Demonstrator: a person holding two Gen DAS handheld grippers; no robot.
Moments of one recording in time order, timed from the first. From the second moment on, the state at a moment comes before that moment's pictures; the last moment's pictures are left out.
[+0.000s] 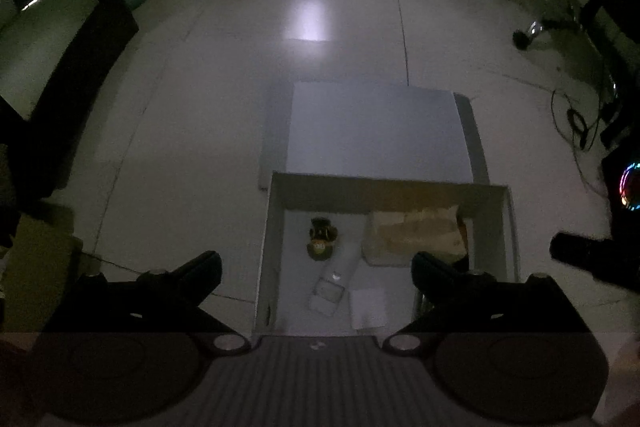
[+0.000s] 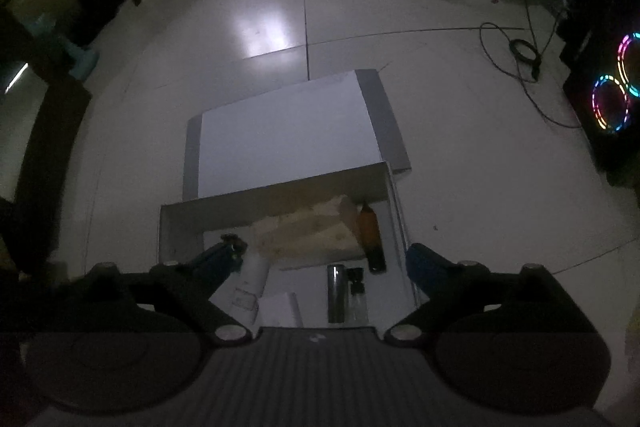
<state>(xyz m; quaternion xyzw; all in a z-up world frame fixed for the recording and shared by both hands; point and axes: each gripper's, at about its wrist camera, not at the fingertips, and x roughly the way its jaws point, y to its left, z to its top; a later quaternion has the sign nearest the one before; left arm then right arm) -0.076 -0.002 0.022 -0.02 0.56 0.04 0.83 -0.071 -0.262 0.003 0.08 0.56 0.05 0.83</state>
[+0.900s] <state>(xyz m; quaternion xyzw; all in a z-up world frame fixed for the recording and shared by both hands) 0.075 0.014 -0.055 -0.05 0.53 0.03 0.85 0.081 -0.300 -0.079 0.11 0.54 0.03 0.84</state>
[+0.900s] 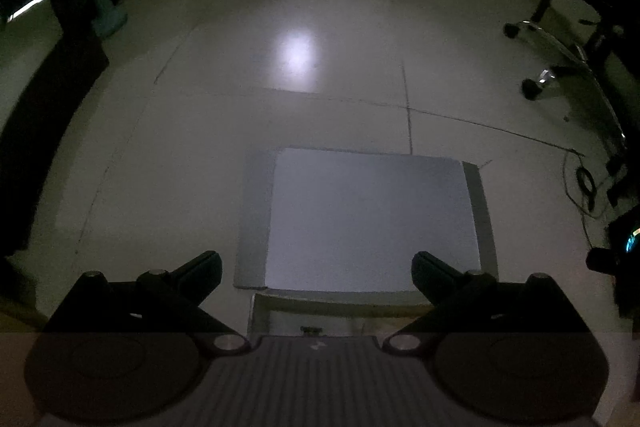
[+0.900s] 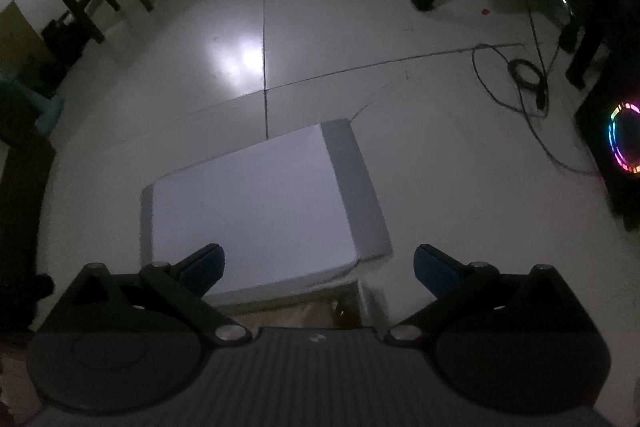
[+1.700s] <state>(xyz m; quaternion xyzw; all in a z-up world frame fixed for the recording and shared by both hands) 0.169 0.019 -0.199 0.02 0.58 0.00 0.82 0.187 -0.316 -0.202 0.08 0.57 0.06 0.82</state>
